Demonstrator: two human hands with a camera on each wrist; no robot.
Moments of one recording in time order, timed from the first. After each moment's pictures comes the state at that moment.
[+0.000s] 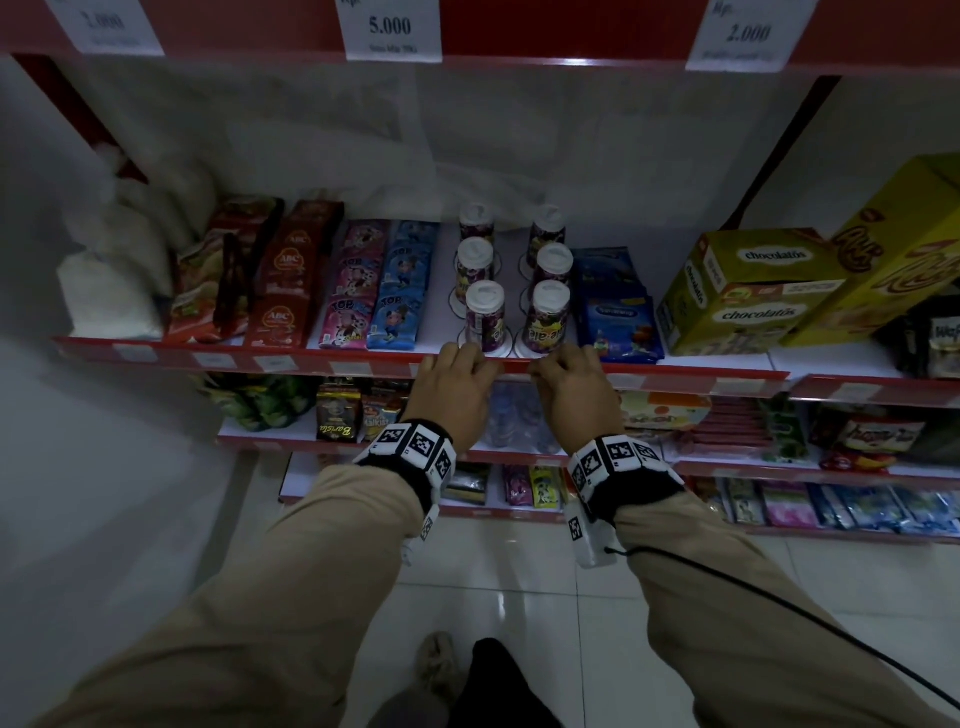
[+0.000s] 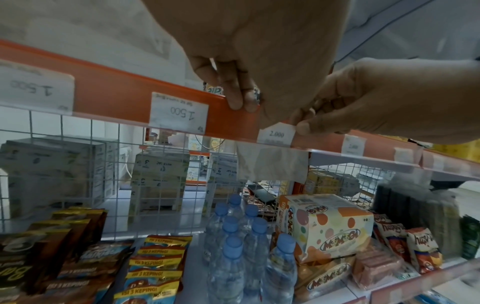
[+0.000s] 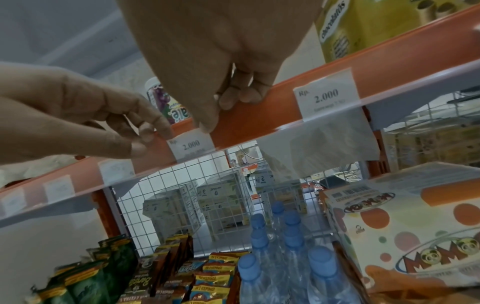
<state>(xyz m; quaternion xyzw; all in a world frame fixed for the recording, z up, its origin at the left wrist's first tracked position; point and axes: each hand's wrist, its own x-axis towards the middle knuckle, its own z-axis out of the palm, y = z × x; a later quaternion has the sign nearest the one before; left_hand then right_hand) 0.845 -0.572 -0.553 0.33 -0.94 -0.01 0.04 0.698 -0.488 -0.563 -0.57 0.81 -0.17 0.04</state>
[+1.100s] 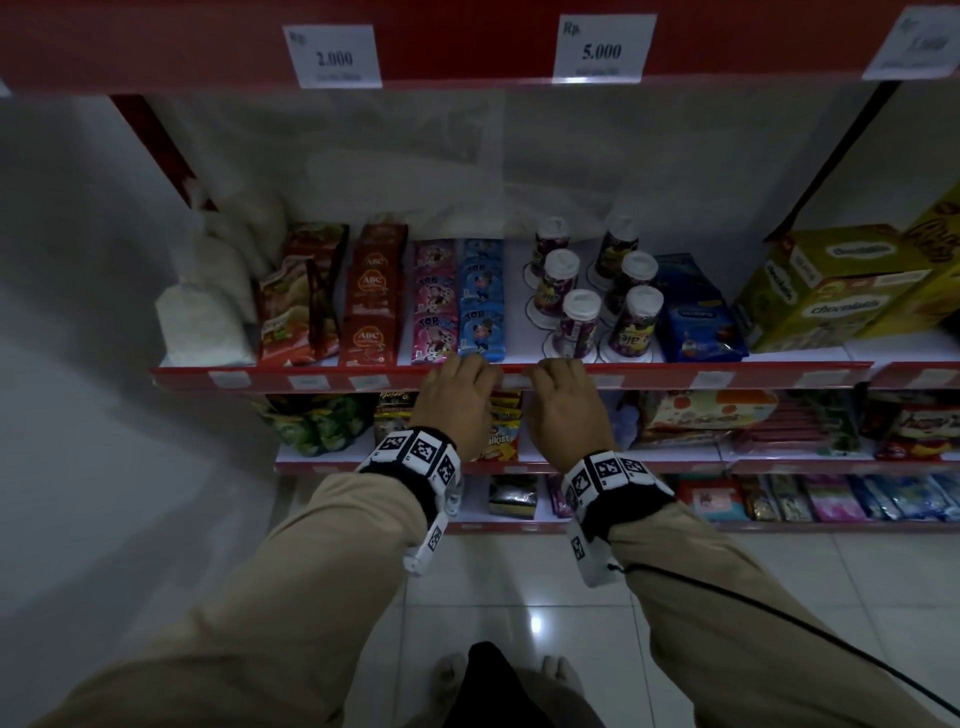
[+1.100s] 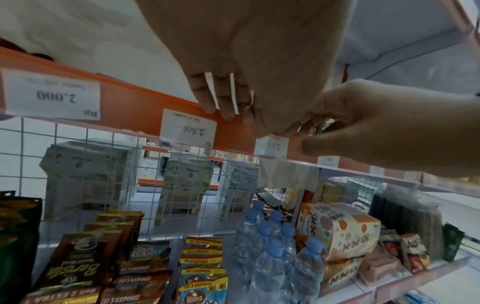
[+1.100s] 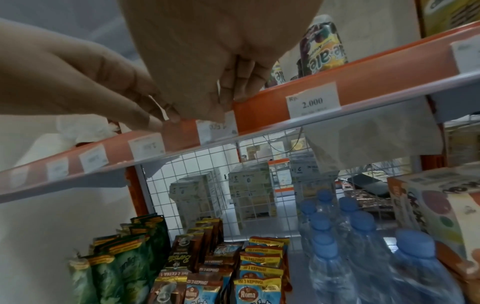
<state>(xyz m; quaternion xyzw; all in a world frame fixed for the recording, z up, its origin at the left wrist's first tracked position) 0.946 -0.632 -0.548 0.30 -0.95 -0.04 0.02 0.816 -0.540 -0.564 -0.60 0.78 -0.17 -0.05</state>
